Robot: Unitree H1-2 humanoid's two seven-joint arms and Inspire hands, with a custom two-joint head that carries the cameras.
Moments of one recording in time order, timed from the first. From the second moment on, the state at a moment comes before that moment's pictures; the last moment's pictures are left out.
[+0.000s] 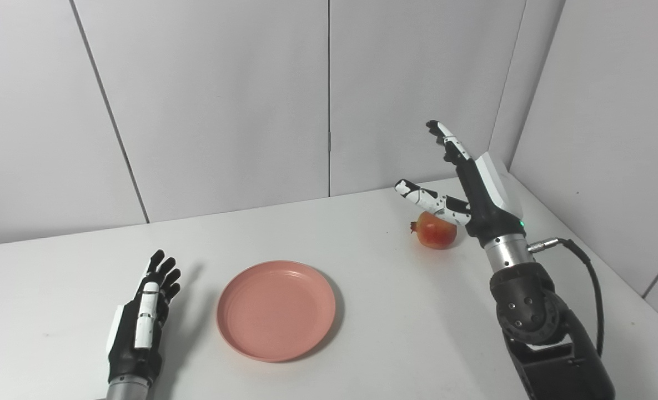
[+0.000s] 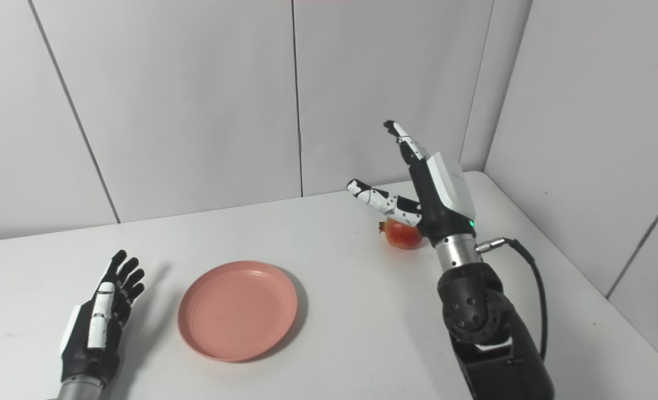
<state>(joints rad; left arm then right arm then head) -0.24 0.06 0.03 0.22 -0.14 -0.10 -0.11 -0.32 -0.35 -0.03 -0.25 -0.54 0.21 -0.02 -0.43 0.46</state>
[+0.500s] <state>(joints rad) -0.24 0.06 0.04 0.22 -0.16 -0.06 -0.12 -0.38 -0.45 0.00 -0.16 -0.60 0.30 0.12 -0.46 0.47</state>
